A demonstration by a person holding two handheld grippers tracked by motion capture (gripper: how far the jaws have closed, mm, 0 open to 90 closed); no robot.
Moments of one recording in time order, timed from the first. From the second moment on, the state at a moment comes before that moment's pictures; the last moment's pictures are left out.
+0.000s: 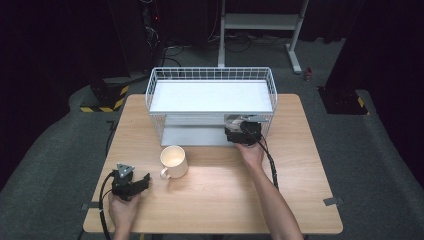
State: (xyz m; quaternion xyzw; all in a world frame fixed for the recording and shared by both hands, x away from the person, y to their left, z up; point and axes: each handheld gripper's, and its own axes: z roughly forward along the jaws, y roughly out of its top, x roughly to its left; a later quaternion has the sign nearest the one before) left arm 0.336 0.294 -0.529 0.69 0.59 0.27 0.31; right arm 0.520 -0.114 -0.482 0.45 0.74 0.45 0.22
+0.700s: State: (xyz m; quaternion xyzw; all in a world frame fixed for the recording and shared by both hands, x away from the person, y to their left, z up) left arm 0.336 0.294 -0.529 0.69 0.59 0.27 0.31; right arm 0.499 -0.128 -0.473 0.44 0.73 0.46 0.22
